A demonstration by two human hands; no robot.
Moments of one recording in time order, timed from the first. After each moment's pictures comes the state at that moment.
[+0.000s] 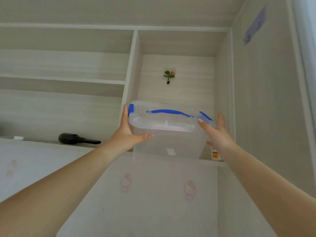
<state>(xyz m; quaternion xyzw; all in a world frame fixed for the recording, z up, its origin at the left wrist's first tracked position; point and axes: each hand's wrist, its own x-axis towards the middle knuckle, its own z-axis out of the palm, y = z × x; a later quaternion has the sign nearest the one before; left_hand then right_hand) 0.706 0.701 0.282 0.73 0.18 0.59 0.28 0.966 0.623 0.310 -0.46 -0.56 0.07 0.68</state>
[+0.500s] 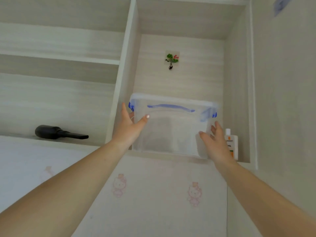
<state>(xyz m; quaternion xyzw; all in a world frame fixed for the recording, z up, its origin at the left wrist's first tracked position) 0.749 0.833 0.293 0.66 0.21 0.68 0.25 0.978 0.732 0.276 -0.47 -0.54 0.02 0.70</state>
